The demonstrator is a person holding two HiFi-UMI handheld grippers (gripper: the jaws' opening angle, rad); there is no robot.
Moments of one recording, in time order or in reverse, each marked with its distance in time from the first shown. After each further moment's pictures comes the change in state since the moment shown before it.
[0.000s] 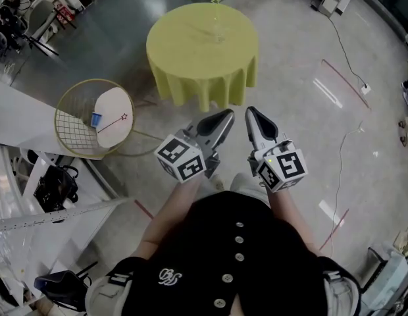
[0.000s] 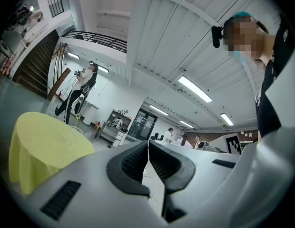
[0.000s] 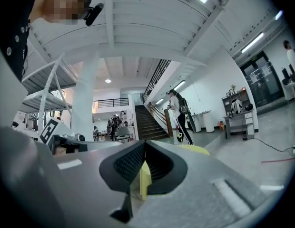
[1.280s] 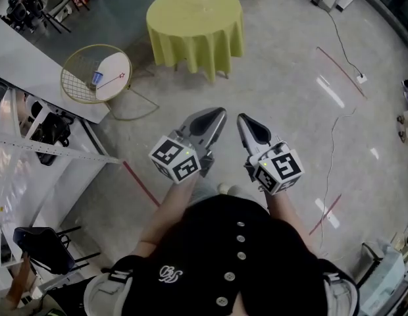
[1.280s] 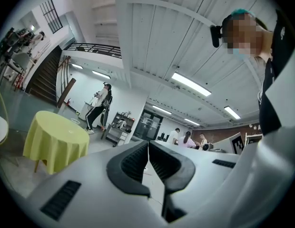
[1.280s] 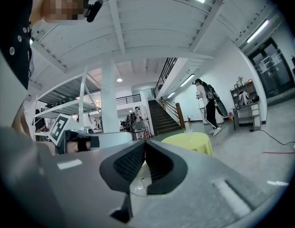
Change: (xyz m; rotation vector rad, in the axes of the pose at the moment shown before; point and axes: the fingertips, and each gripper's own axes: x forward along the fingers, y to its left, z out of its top) left arm -0.063 -0.244 -0.100 0.044 -0.038 0.130; right arm -0.273 0.065 -0.024 0.025 0.074 0.174
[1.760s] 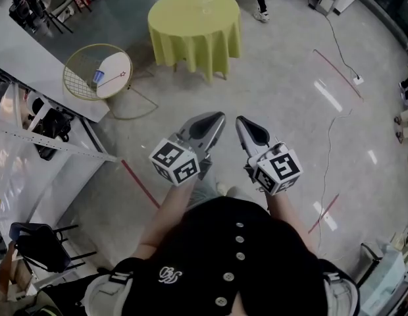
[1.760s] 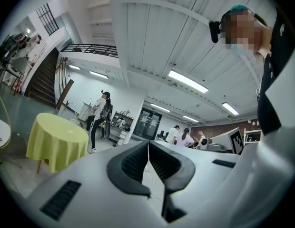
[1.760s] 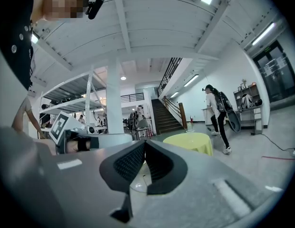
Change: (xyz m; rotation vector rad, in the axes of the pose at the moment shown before) left arm -0.026 -0.035 -0.014 0.031 0.027 -0.001; right arm -0.032 0.027 -0.002 -0.041 0.021 0.026
